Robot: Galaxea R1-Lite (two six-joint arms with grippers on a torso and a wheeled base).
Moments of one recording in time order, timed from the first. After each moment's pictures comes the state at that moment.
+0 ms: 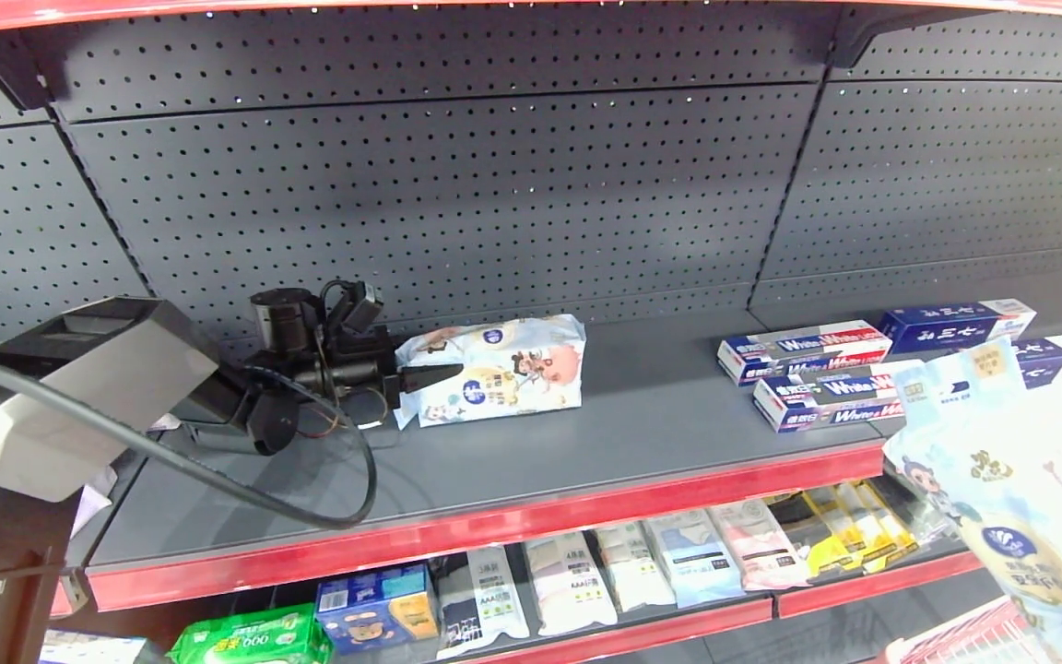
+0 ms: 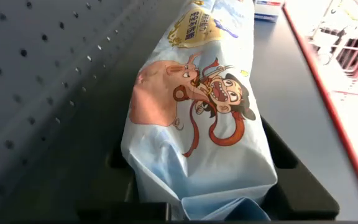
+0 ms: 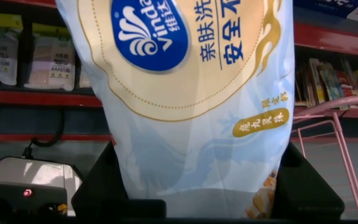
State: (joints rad) left arm -0.12 2.39 -1.23 -1.02 -1.08 0.16; right arm -0.06 0.64 -0.24 0.03 -0.01 -0.34
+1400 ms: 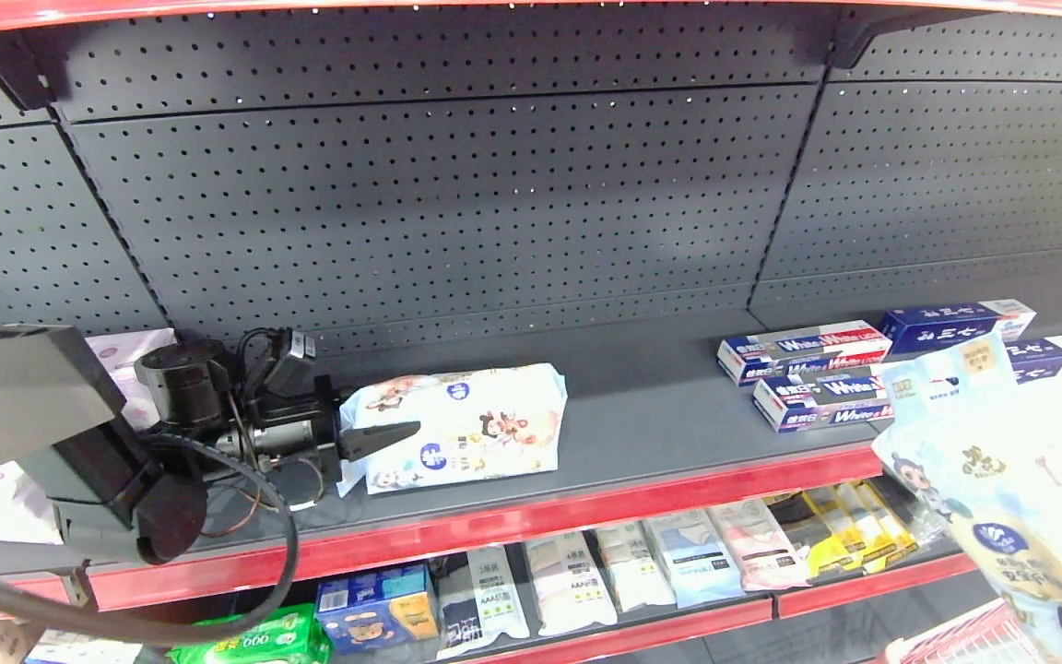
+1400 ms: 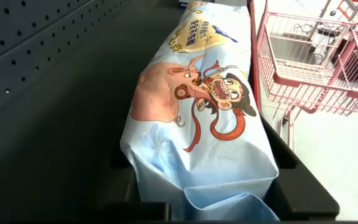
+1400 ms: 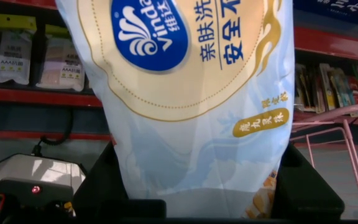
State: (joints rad) left arm -0.06 2.17 -0.65 -1.39 -1.10 0.16; right arm -0.06 0.66 -0.25 0.03 0.03 -0.34
